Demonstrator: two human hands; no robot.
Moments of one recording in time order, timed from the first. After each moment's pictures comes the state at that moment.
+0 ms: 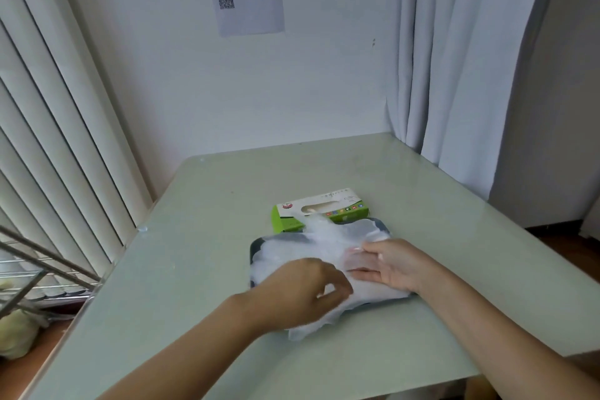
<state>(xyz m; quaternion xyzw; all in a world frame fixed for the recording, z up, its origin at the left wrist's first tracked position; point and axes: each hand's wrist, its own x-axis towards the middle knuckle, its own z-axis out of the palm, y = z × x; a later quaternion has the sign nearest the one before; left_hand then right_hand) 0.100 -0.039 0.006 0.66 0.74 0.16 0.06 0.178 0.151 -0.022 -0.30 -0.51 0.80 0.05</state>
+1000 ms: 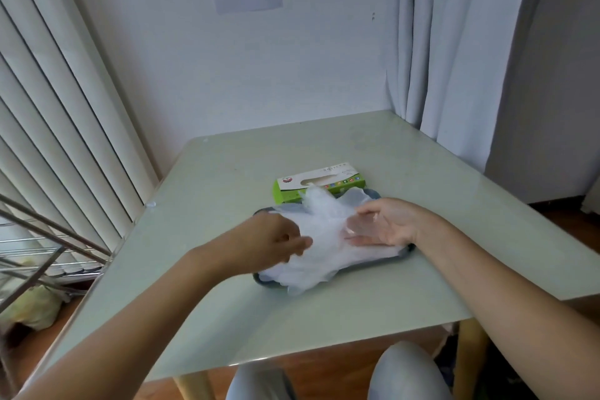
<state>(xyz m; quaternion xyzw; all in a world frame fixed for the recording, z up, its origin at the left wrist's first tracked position) 0.101 -0.077 0.048 0.48 0.85 0.15 0.14 0.186 0.162 -0.010 -0.30 -0.51 0.80 -0.03</state>
